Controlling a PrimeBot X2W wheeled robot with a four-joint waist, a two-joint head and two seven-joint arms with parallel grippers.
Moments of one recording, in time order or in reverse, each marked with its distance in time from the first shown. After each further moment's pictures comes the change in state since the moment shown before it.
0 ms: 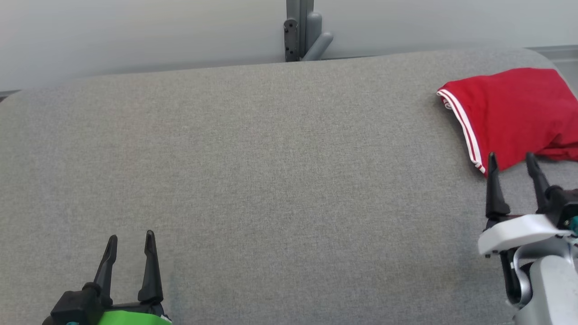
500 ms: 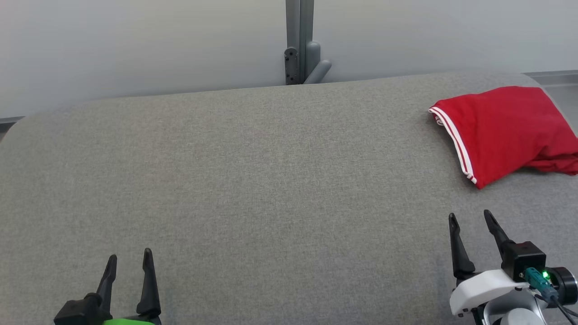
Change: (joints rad) left arm 0.005 -0.003 0.030 0.123 -0.015 0.000 0.000; right arm 0.214 0.107 0.064 -0.025 -0.123 0.000 -0.009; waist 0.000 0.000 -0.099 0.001
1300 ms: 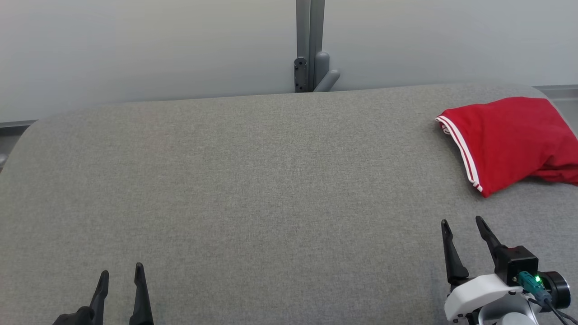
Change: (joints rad) left arm 0.029 -0.001 0.035 0.028 -0.003 0.000 0.000; right arm 0.016 0.001 0.032 0.014 0.017 0.000 0.000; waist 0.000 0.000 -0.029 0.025
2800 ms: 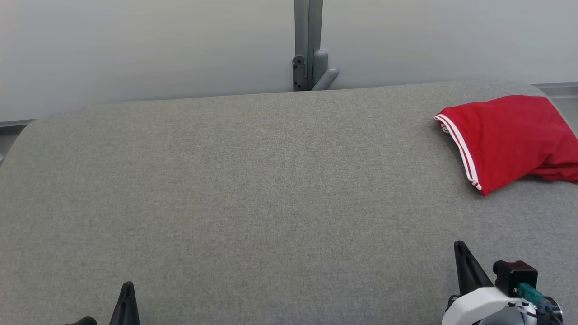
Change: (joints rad) left arm 0.016 -0.012 -0.004 0.053 -0.065 0.000 0.029; right arm 0.022 0.015 -0.001 0.081 0.089 0.001 0.028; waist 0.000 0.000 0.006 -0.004
